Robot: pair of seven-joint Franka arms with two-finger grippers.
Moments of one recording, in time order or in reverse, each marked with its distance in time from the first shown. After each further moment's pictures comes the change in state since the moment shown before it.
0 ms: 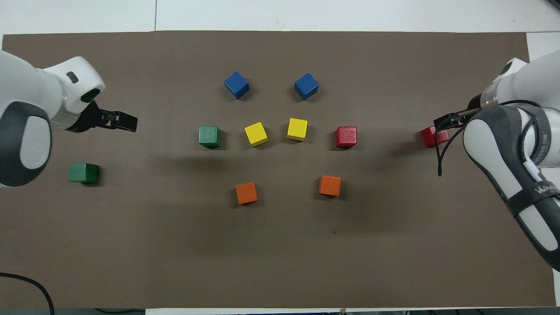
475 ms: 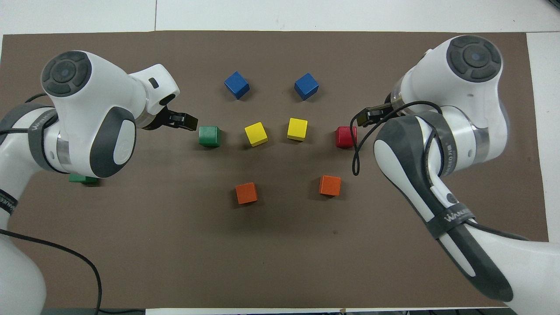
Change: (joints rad) left arm -0.087 0.120 0.000 -0.001 -0.008 0.127 -0.027; right arm 0.250 0.048 0.007 0.048 0.000 0.030 0.316
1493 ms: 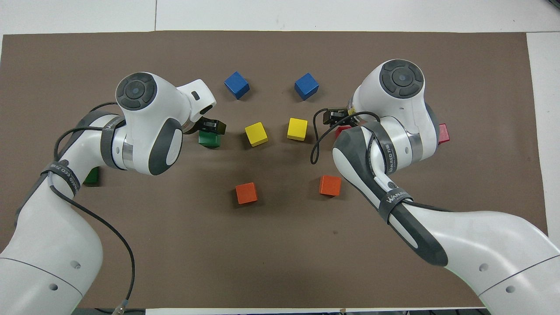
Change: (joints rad) left arm -0.065 0.161 0.003 -0.023 0.000 0.192 -0.039; right arm 0.069 0.154 -0.001 -0.003 0.000 0.162 0.279
